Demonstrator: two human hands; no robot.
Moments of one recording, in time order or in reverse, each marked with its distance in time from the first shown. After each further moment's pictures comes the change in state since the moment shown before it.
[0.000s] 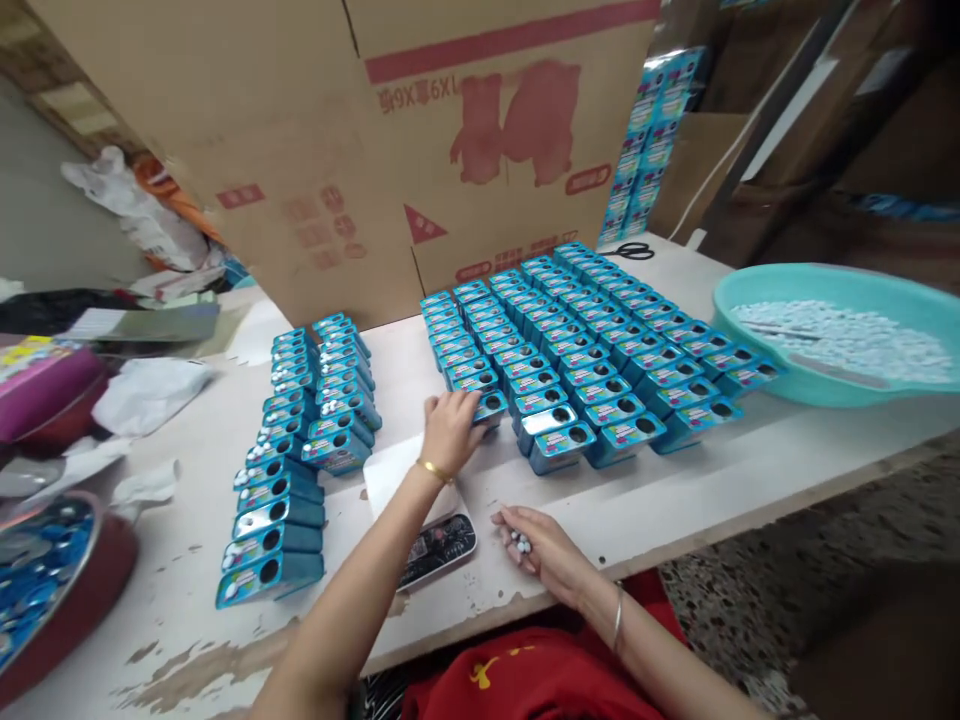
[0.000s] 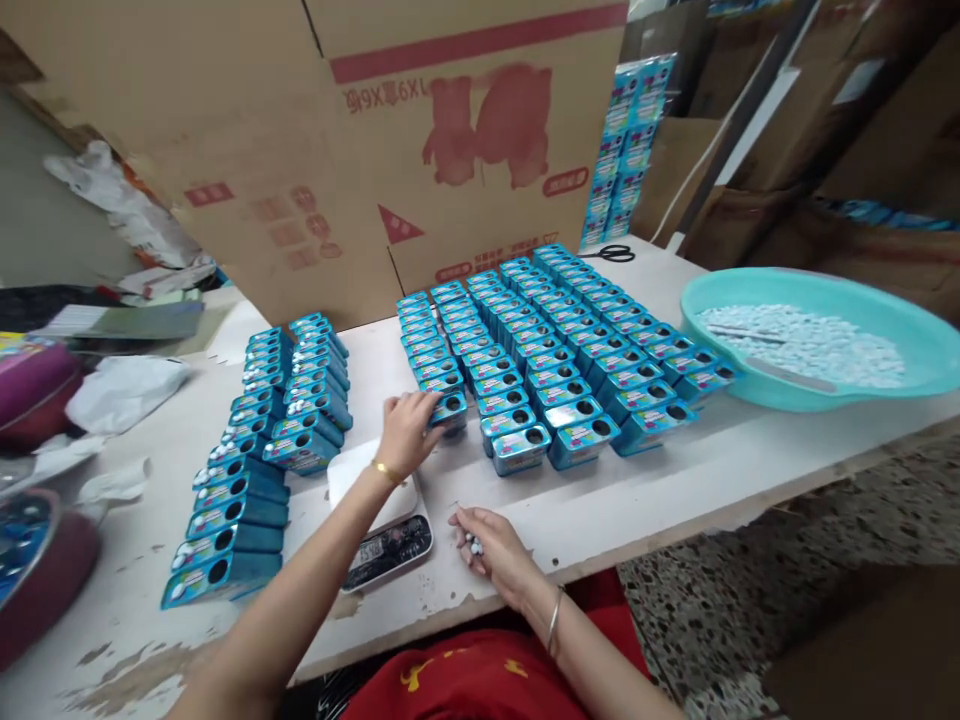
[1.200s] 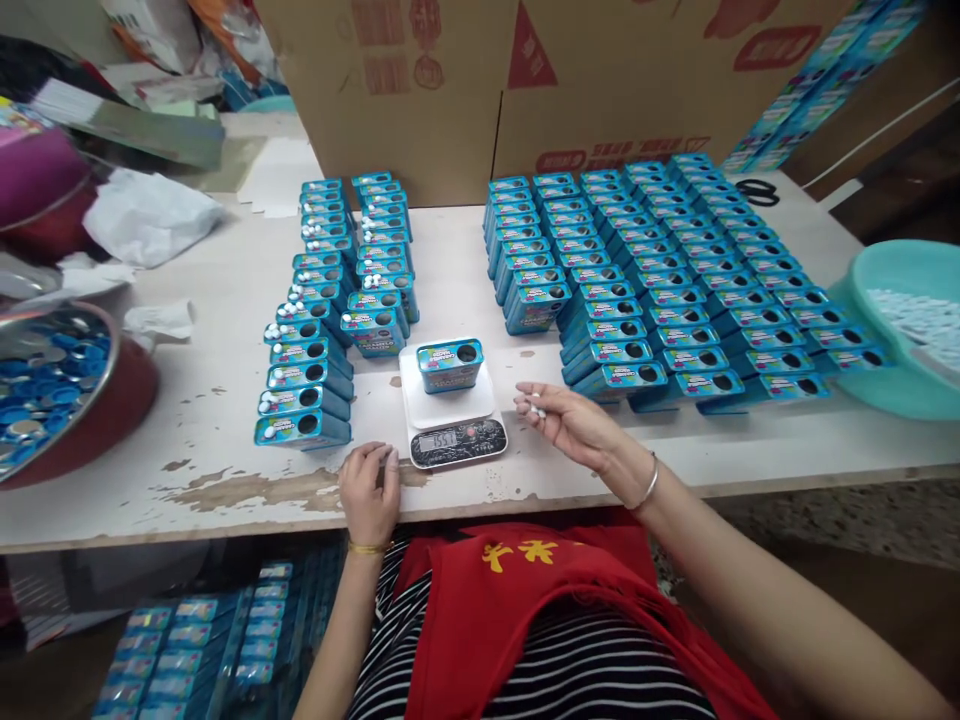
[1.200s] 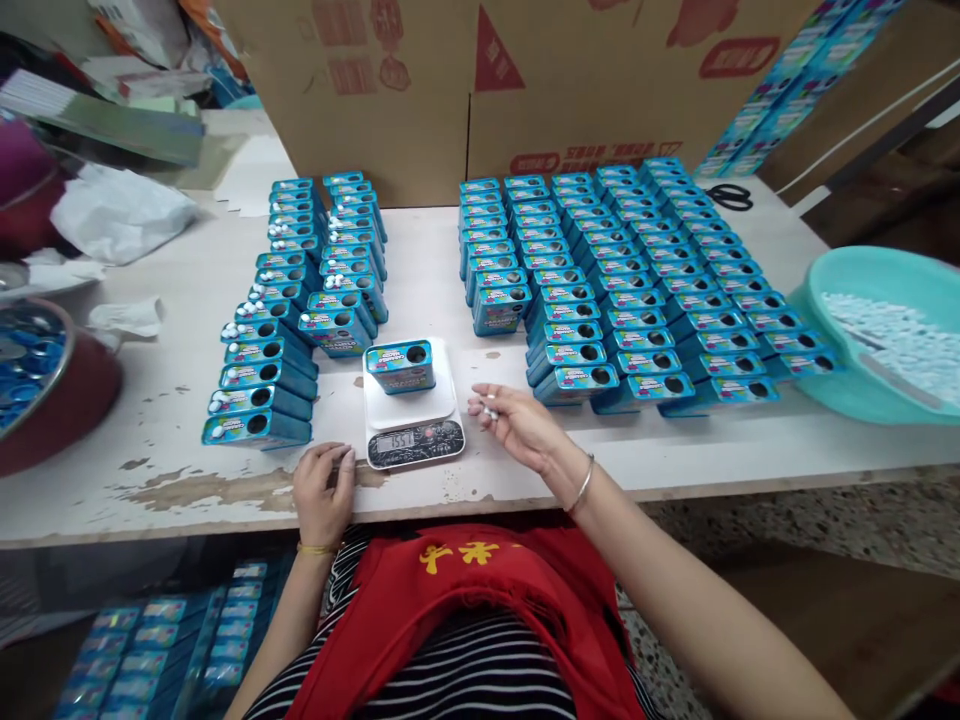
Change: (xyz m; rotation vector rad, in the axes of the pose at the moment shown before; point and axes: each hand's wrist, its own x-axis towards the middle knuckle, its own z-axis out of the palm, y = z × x) left_hand -0.268 -0.017 0.004 -0.214 0.364 -0.661; right_hand 0.014 -0.052 0.035 -0.069 0.007 0.097
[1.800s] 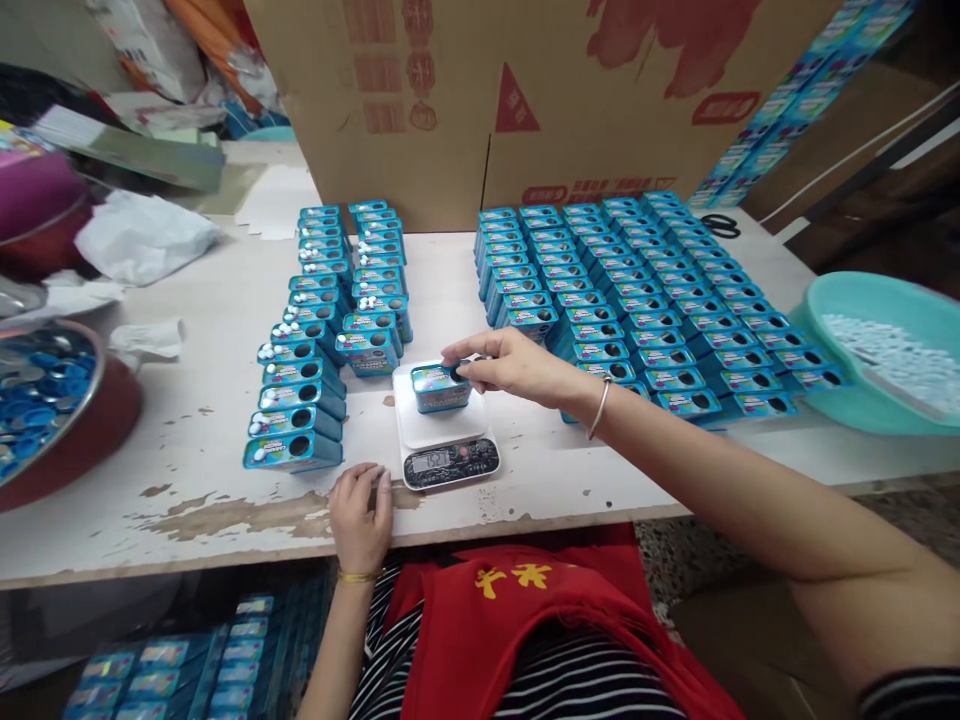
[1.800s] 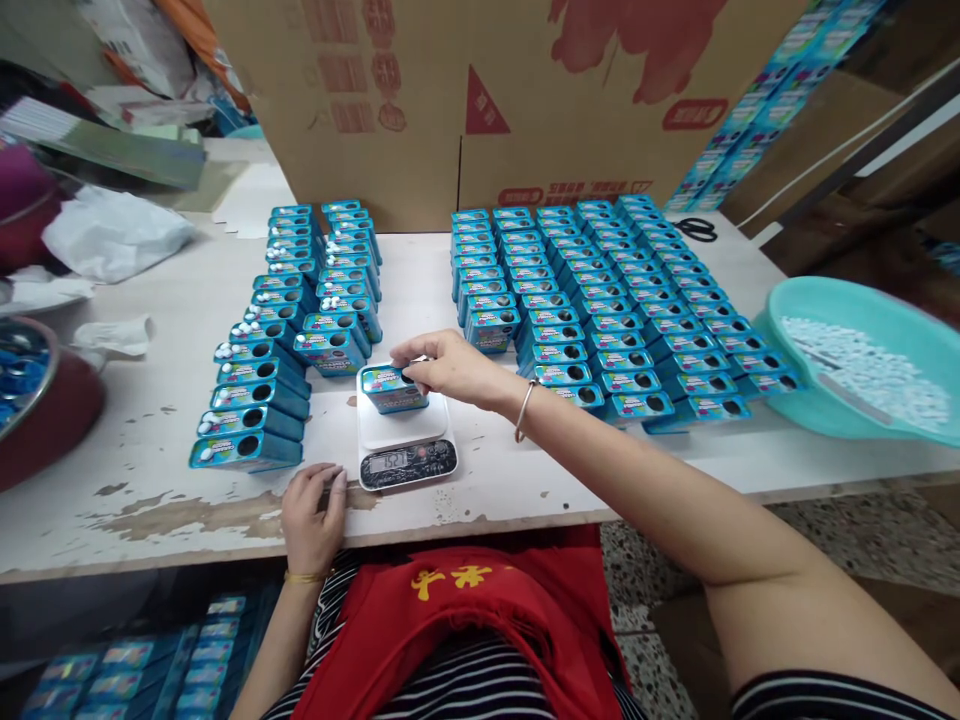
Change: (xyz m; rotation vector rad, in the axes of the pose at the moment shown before) left_hand 0.001 -0.004 0.000 0.000 0.023 0.046; right_hand 0.018 -0.069 0.091 -0.878 -0.311 -0.344
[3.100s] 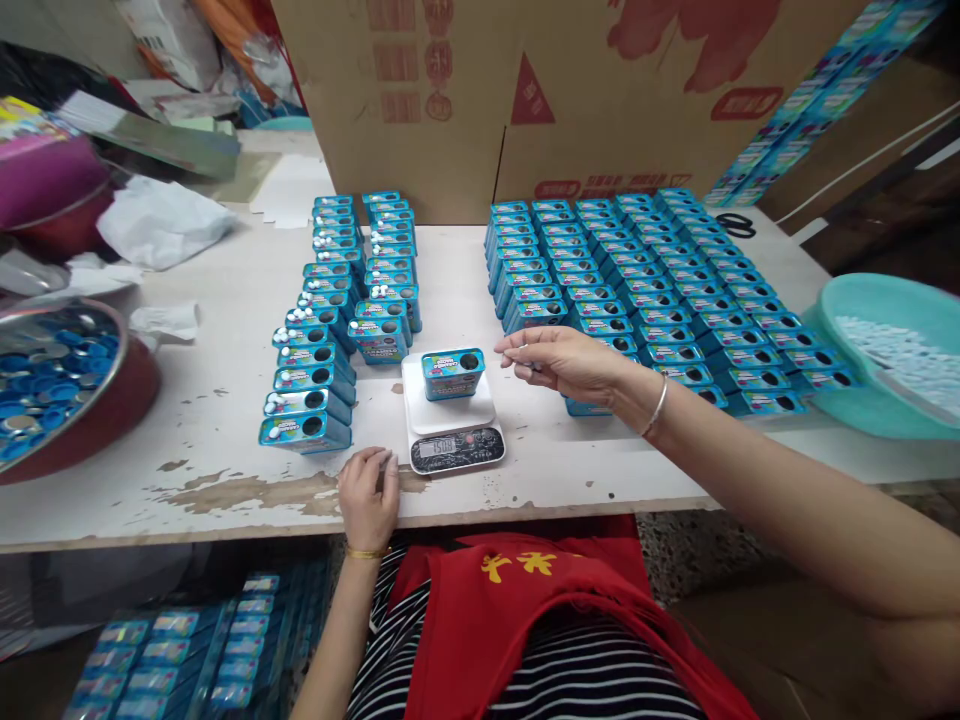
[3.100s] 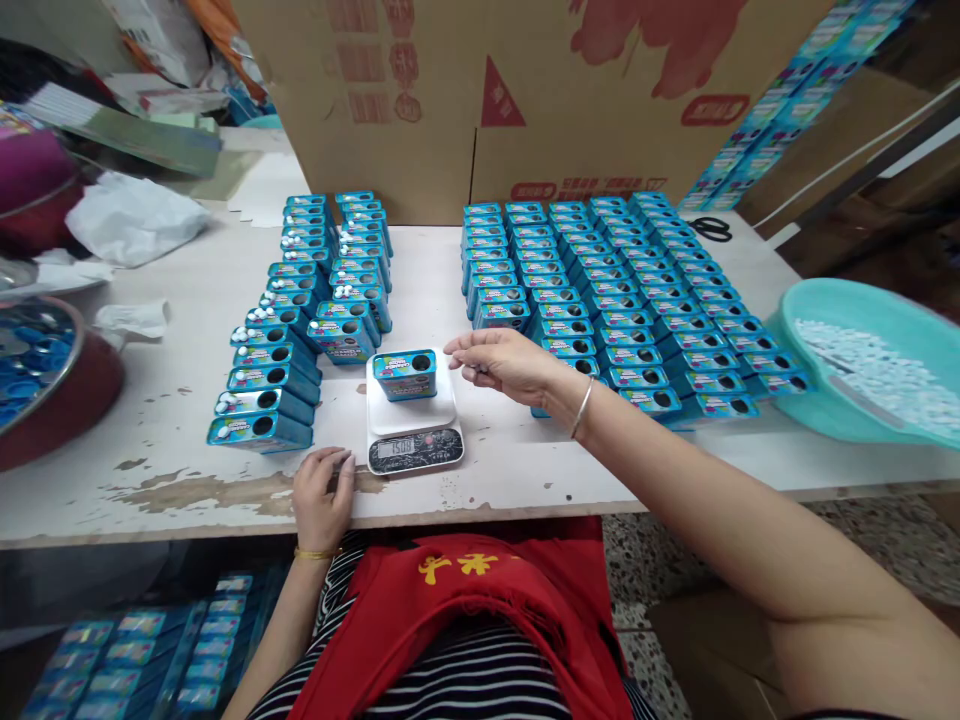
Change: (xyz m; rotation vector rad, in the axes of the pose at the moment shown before) left_hand -0.003 0.001 0.000 -0.013 0.019 0.001; right_hand -0.022 0.016 -0.026 0.420 0.154 0.313
